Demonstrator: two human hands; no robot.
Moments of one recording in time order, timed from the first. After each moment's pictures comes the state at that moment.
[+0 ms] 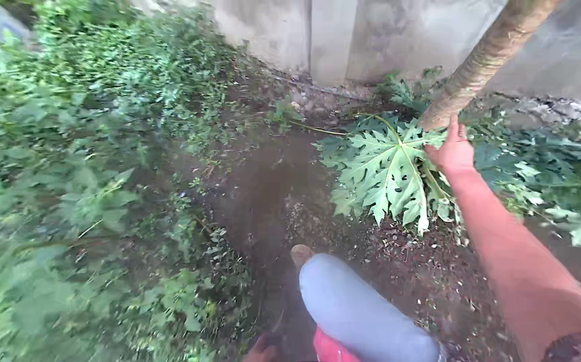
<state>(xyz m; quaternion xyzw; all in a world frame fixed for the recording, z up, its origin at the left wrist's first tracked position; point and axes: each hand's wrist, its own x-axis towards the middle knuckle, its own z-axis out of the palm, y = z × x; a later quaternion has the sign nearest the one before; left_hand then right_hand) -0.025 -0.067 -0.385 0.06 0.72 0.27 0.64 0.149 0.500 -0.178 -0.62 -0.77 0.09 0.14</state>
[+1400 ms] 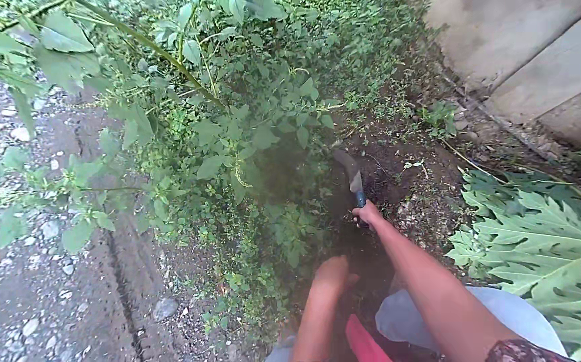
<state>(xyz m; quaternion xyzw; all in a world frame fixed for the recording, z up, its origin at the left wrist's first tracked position) -0.171 -0.064 -0.350 0.22 0.79 0.16 0.54 -0.239 0.154 -0.479 -0.43 -0.76 0.45 -0.20</state>
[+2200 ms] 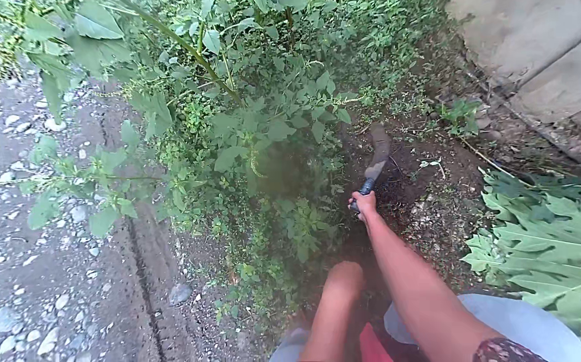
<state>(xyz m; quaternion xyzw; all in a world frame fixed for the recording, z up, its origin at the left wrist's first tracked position) -0.169 -0.063 -0.295 0.19 0.77 0.11 0.59 -0.273 0.094 -0.486 -0.48 -0.62 0.62 -0.02</state>
